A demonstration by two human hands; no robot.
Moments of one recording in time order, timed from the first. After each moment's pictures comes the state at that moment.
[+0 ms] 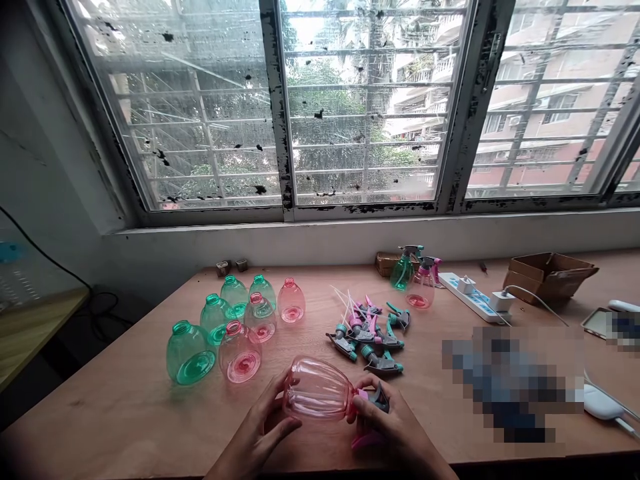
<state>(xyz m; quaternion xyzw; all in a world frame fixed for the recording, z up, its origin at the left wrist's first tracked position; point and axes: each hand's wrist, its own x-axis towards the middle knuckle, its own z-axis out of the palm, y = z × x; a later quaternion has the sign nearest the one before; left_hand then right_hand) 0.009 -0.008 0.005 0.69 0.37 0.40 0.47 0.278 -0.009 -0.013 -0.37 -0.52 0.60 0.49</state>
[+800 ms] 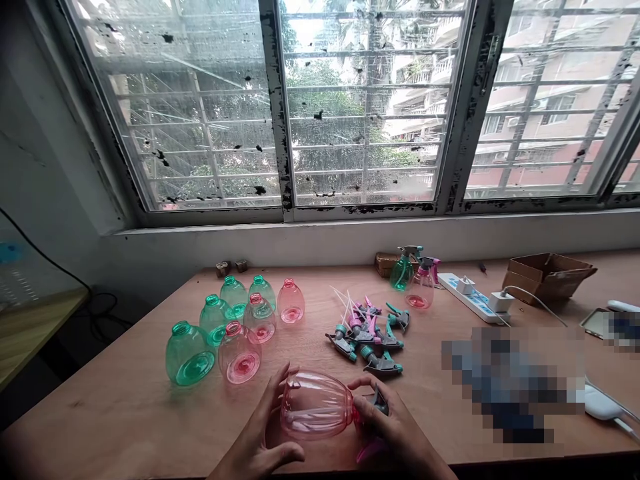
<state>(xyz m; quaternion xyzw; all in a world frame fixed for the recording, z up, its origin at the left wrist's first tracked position) 0.008 -0.010 -0.006 0.69 0.35 0.42 0.48 0.280 -0.013 -0.010 -0.40 -0.53 0.58 0.47</state>
